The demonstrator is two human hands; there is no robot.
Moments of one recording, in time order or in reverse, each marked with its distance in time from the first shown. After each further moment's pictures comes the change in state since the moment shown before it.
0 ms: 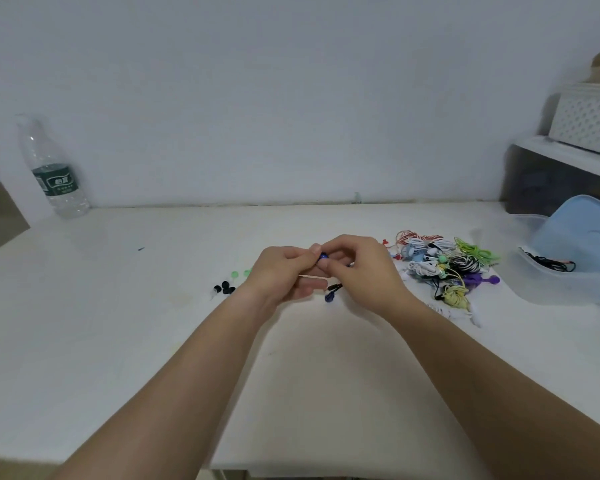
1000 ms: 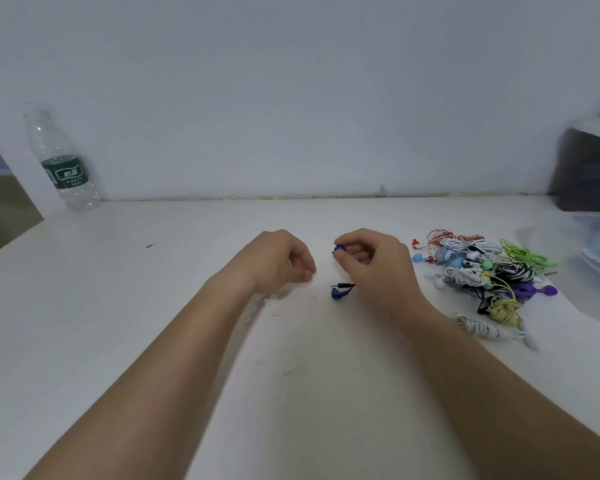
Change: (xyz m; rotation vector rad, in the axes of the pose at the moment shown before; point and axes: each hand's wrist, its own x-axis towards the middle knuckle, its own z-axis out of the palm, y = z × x) left_hand 0.043 0.008 -0.053 0.979 -0.036 0.228; right_hand 0.031 0.026 0.026 0.066 0.139 -0.053
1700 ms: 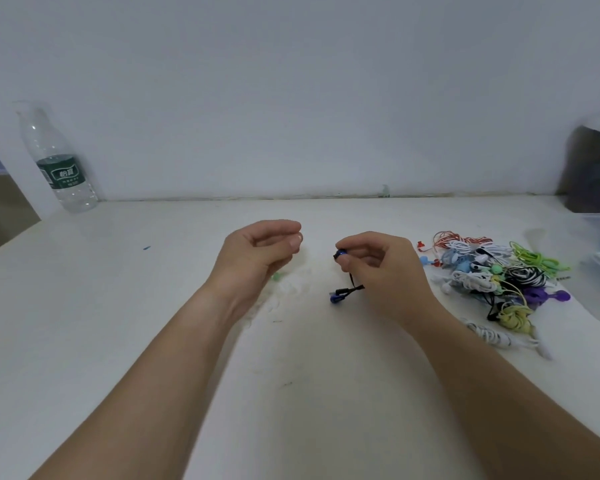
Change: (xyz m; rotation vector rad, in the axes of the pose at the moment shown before) left_hand -0.016 -0.004 0.008 -1.145 0.326 -0.093; right_hand -0.002 -0.007 -0.008 0.156 -0.070 0.058
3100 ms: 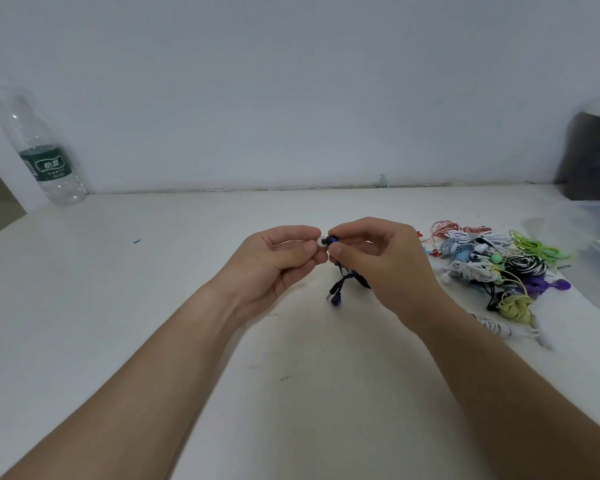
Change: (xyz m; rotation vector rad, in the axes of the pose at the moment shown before) left_hand -0.012 0.000 0.018 -0.217 -0.197 -0.212; right_hand -0.011 -0.022 0.000 0.186 -0.030 0.032
